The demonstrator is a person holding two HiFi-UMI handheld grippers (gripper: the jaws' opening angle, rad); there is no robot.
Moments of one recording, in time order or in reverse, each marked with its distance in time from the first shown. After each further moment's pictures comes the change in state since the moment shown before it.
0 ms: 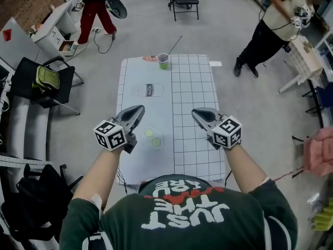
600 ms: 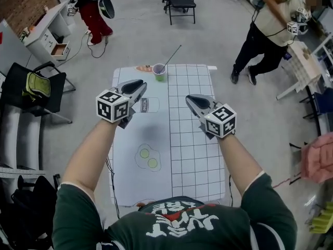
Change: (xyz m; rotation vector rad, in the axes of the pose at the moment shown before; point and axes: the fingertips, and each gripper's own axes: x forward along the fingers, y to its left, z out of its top) left arm 0.144 0.112 0.063 0.244 0.133 0.020; right arm 0.088 -0.113 0.049 -0.050 -0.034 -0.095
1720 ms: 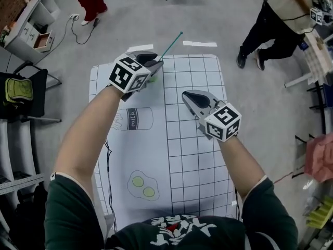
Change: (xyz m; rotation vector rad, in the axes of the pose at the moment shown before) left arm 0.247 0.107 -0.068 0.250 0.277 -0.144; right arm 0.118 -0.124 -0.090 0.082 0.014 0.023
